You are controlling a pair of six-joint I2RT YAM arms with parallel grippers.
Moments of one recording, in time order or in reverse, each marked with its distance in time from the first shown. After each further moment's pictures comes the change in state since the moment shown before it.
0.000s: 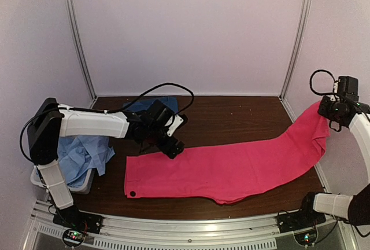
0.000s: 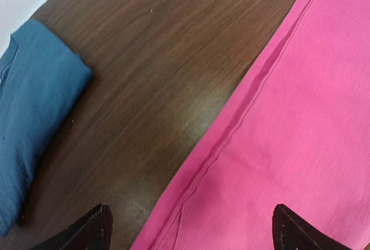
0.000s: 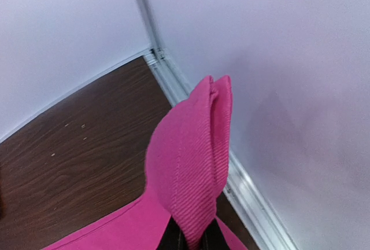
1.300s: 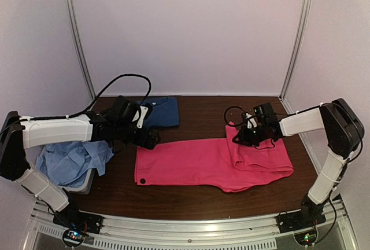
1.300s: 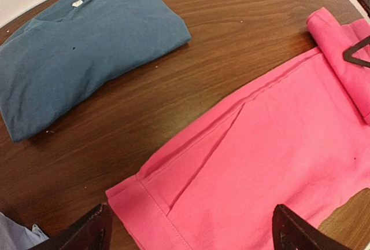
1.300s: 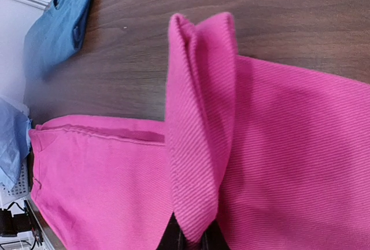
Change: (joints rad) left arm 0.150 -0.349 -0.293 0.036 0.021 -0.279; right arm 0.650 0.764 -0.148 0.632 -0.548 0.283
